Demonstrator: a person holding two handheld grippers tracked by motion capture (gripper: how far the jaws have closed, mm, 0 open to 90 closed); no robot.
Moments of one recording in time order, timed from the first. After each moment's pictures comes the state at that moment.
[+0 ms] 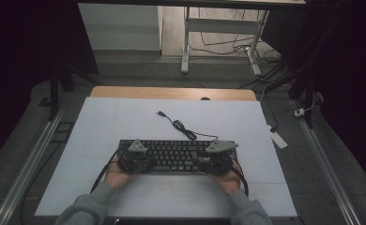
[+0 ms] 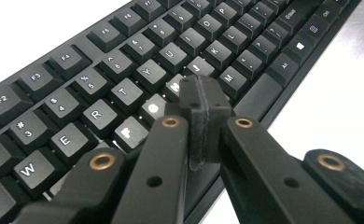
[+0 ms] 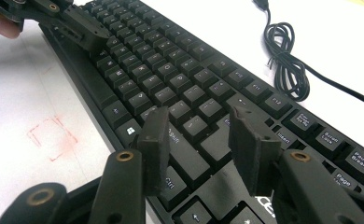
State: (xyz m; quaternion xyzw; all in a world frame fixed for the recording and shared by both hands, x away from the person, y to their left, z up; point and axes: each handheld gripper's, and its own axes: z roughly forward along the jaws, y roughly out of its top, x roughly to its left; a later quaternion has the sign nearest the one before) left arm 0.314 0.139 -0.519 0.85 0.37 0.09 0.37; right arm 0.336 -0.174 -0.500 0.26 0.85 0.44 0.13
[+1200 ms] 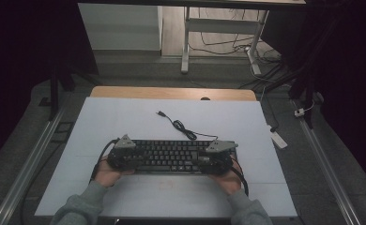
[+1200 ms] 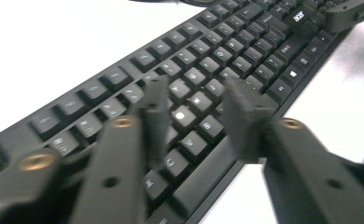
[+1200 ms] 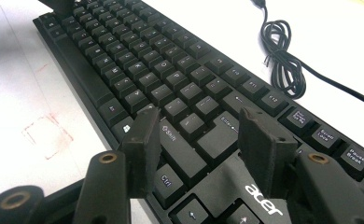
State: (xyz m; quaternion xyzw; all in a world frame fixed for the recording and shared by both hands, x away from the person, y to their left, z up) left arm 0.306 0.172 -0.497 0.82 0.39 0.11 0.41; right arm 0.336 -0.173 -0.500 0.26 0.85 0.43 0.13
